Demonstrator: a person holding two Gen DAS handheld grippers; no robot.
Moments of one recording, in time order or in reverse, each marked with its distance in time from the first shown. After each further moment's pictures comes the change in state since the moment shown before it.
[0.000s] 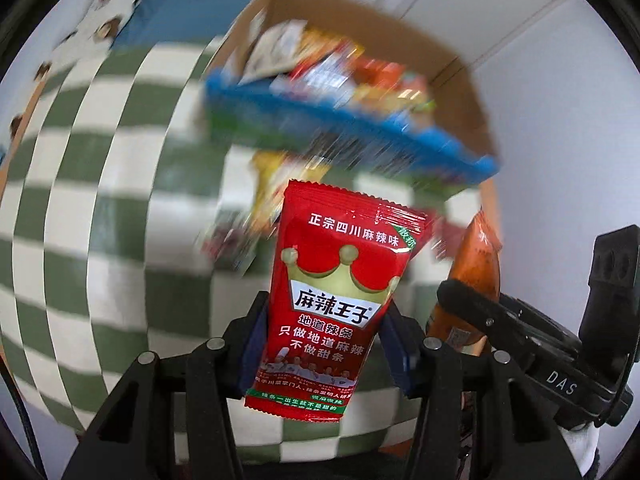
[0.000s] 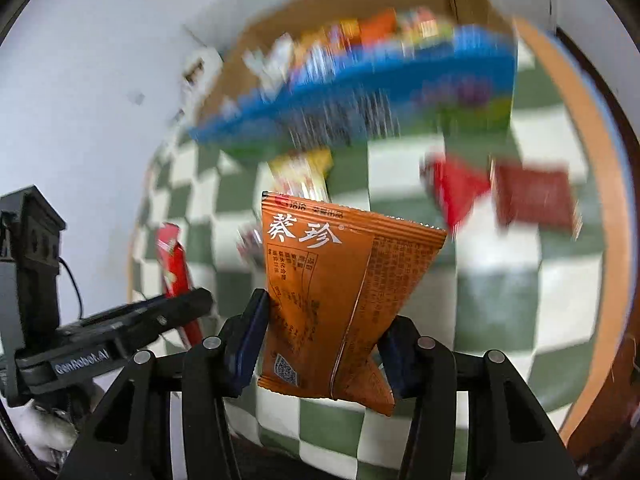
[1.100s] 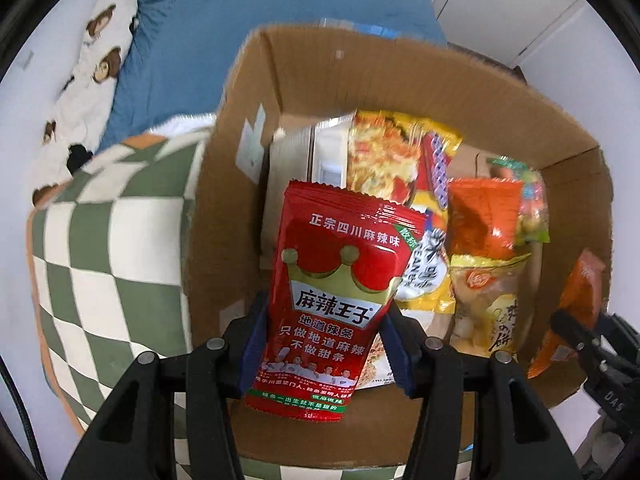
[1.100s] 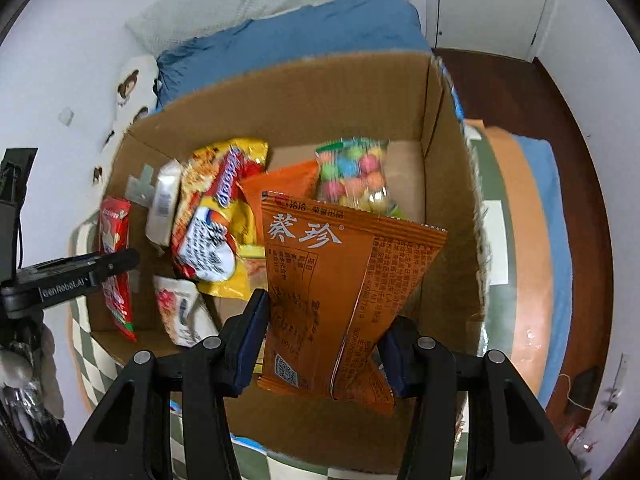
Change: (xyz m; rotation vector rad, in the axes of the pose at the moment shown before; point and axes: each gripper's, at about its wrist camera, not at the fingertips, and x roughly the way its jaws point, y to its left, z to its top) left arm 0.126 0.019 0.240 0.007 0.183 0.287; right arm 0.053 -0.058 0.240 -0.026 0.092 -0.252
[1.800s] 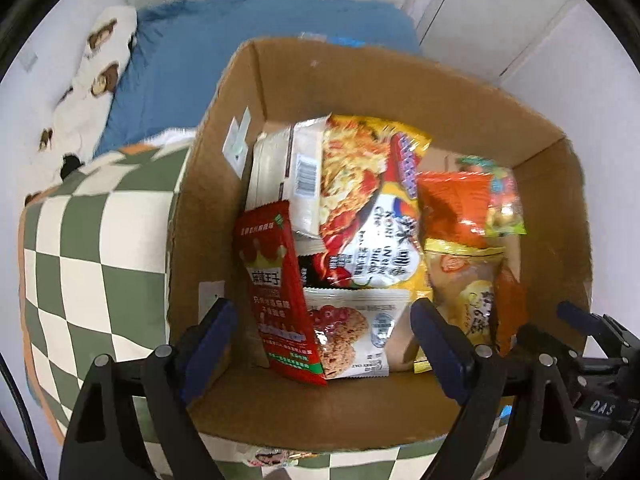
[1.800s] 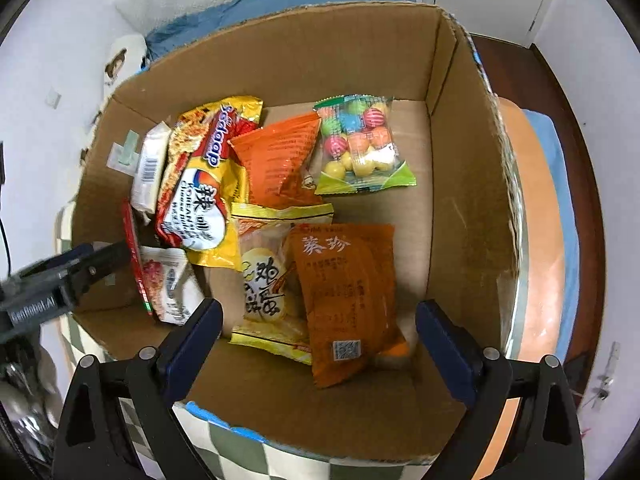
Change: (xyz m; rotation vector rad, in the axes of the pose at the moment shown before) left arm -0.023 -0.011 -0.042 0.022 -0.172 -0.039; right arm 0.013 0.010 -0.018 0.022 0.051 -0.030
